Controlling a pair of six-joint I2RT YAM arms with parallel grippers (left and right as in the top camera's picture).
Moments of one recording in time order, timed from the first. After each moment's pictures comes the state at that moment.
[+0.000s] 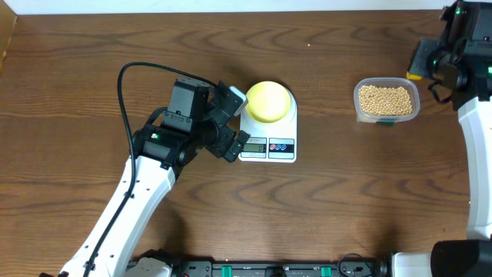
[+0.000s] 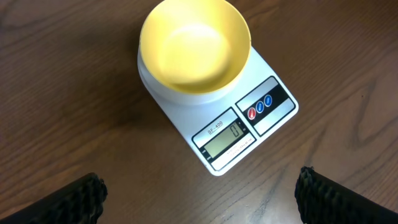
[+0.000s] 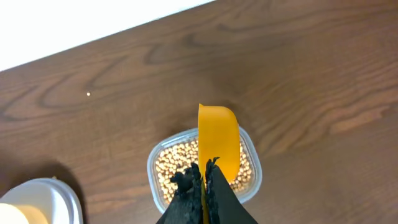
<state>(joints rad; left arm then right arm) -0.34 1.31 1.09 -0.71 0.26 0.28 -0.08 1.58 1.63 -0.88 0.08 0.19</state>
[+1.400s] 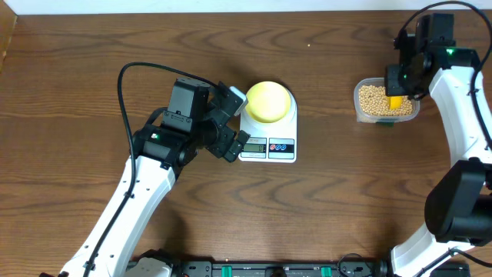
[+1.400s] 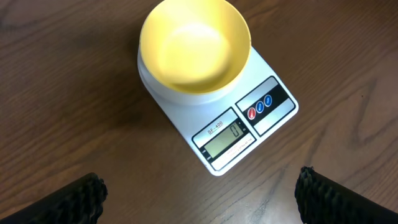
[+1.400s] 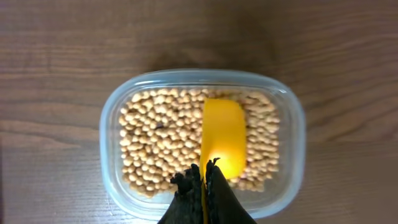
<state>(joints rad) -0.34 1.31 1.09 -0.71 0.26 0.28 -0.08 1.85 1.57 -0.90 -0.01 -0.11</state>
